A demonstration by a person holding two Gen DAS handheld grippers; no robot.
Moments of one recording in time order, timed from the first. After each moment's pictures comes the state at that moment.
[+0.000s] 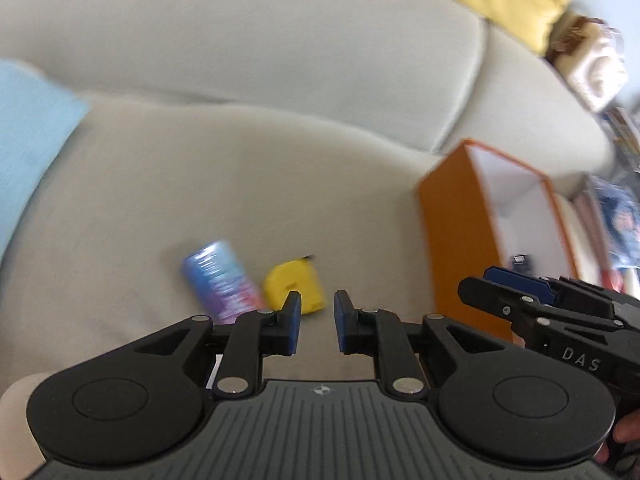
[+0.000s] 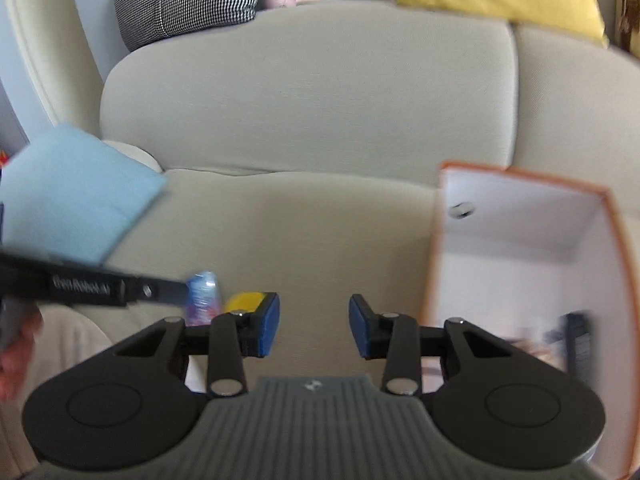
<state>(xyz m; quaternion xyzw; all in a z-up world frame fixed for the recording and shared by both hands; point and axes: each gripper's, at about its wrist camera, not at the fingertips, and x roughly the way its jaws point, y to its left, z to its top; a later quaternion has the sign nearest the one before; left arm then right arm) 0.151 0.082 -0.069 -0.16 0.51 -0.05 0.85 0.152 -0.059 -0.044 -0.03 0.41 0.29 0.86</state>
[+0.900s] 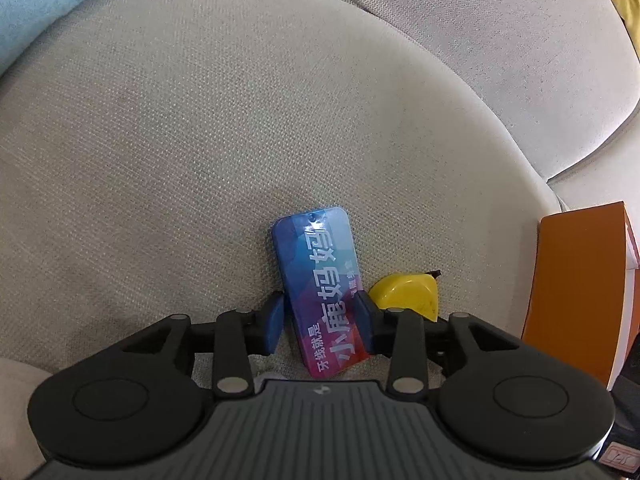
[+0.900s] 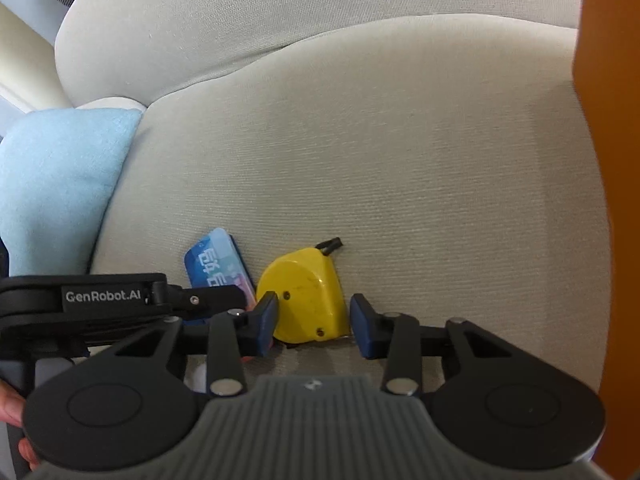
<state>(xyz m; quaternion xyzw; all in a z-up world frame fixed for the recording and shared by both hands) 0.209 0.140 -0.187 -0.31 0.57 0.04 0.76 0.233 0.040 -0.186 0.05 0.56 0.30 0.77</state>
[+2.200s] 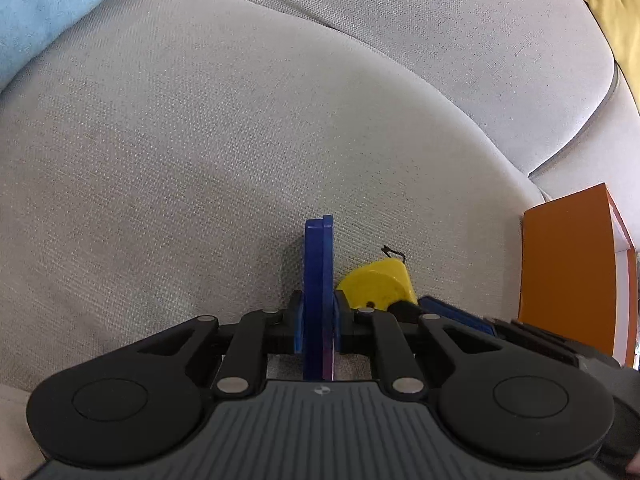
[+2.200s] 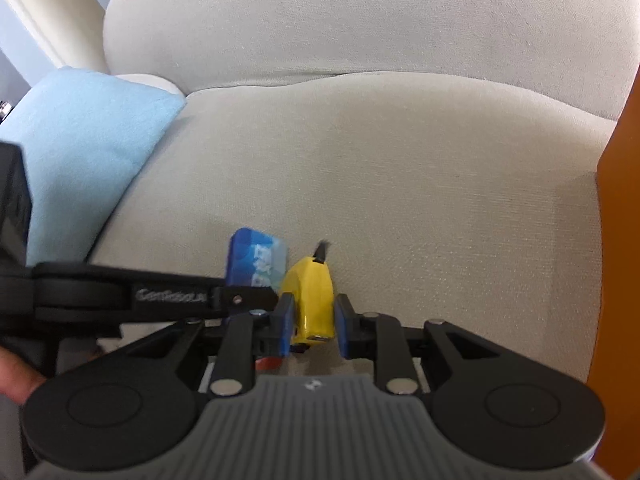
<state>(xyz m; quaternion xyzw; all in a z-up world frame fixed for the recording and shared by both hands) 0.192 0.143 -0.181 -0.28 0.54 0.02 0.79 0.220 0.051 -0.159 -0.02 0.51 0.34 0.79</state>
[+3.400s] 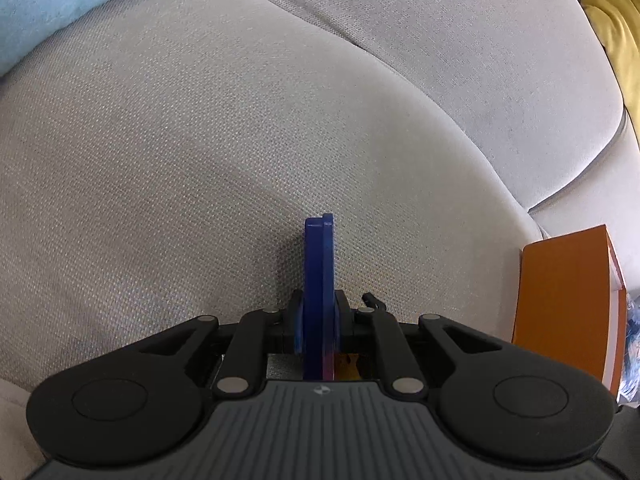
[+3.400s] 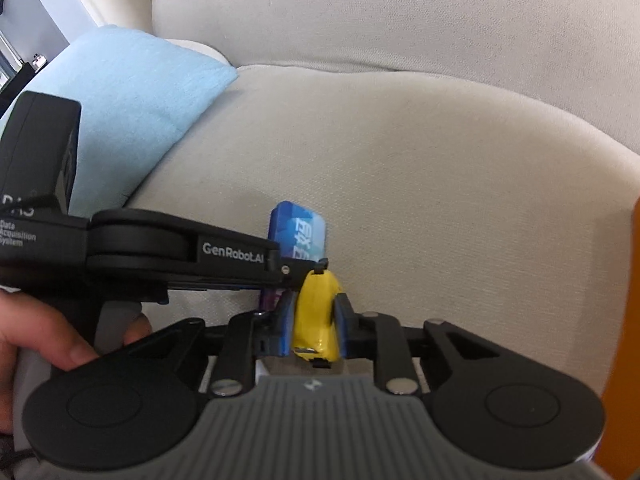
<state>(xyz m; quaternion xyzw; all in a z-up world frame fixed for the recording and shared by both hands) 0.200 0.152 -0.198 -0.33 0.51 0.04 0.79 0.203 0.049 -0.149 -0.08 0.50 0.40 0.77</state>
